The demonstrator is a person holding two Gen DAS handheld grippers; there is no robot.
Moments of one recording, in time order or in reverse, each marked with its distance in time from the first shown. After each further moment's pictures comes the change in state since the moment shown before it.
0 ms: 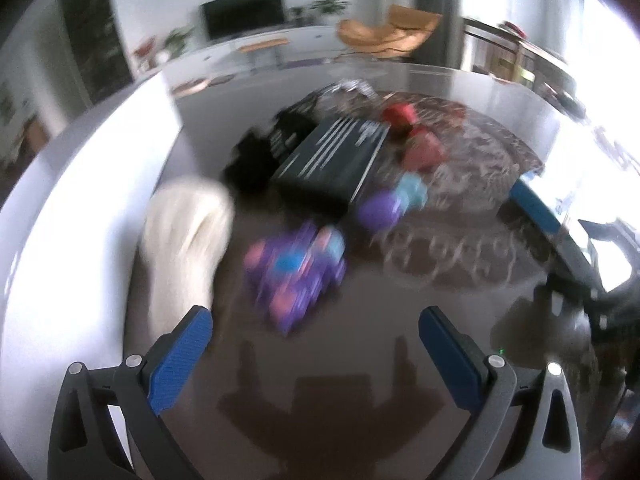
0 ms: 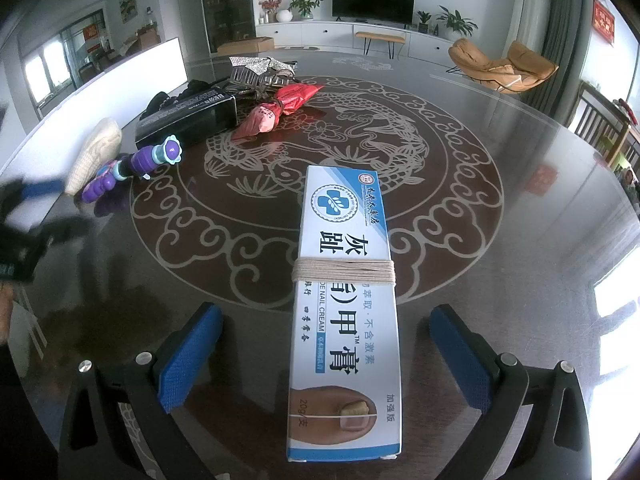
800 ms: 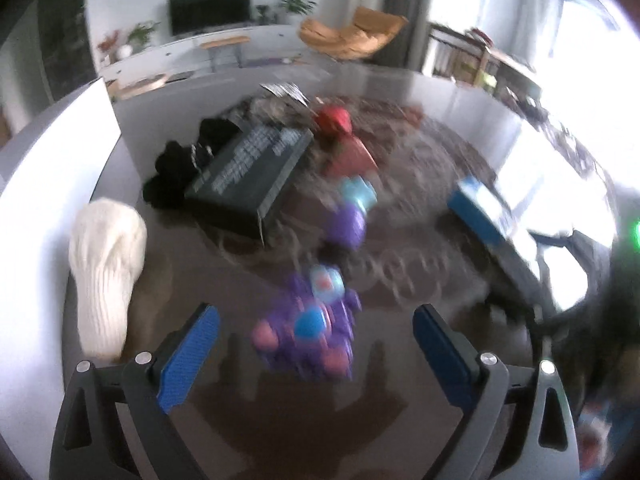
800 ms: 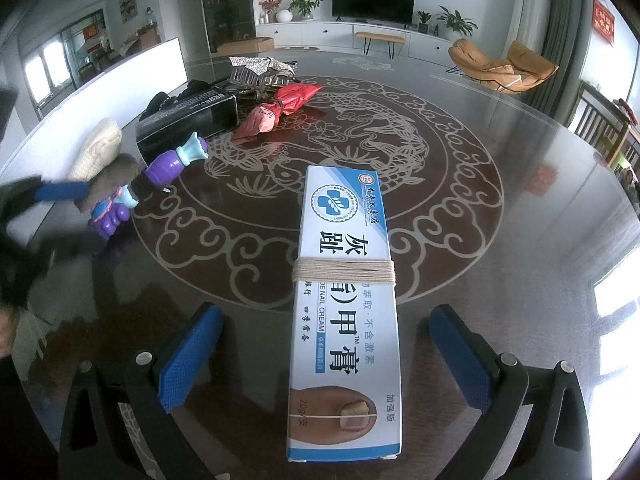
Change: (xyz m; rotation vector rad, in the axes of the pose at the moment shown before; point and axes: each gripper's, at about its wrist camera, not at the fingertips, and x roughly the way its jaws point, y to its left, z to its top) left arm 0.006 -0.012 0.009 -0.055 0.003 -0.176; right arm 0.000 0.000 0.000 0.000 0.000 0.001
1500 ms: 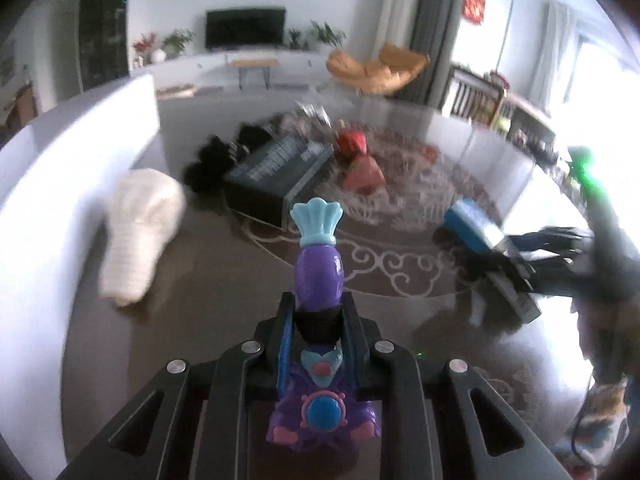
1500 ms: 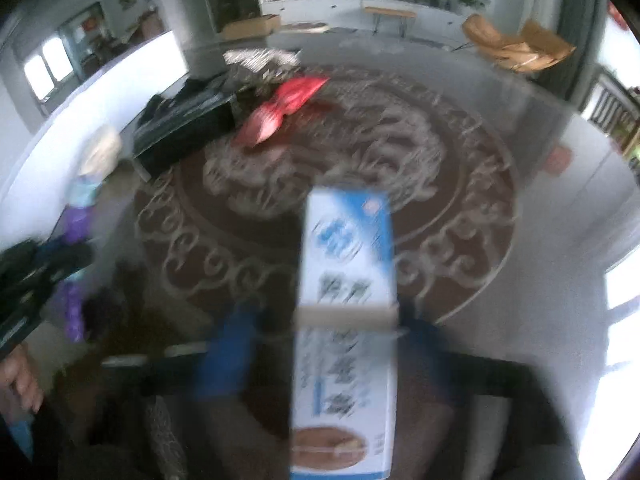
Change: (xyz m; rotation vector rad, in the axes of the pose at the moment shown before) left arm -0.040 0.012 -0.050 -0.105 -0.171 0.025; right arm 0.010 -0.009 0.035 0.003 0.113 0.035
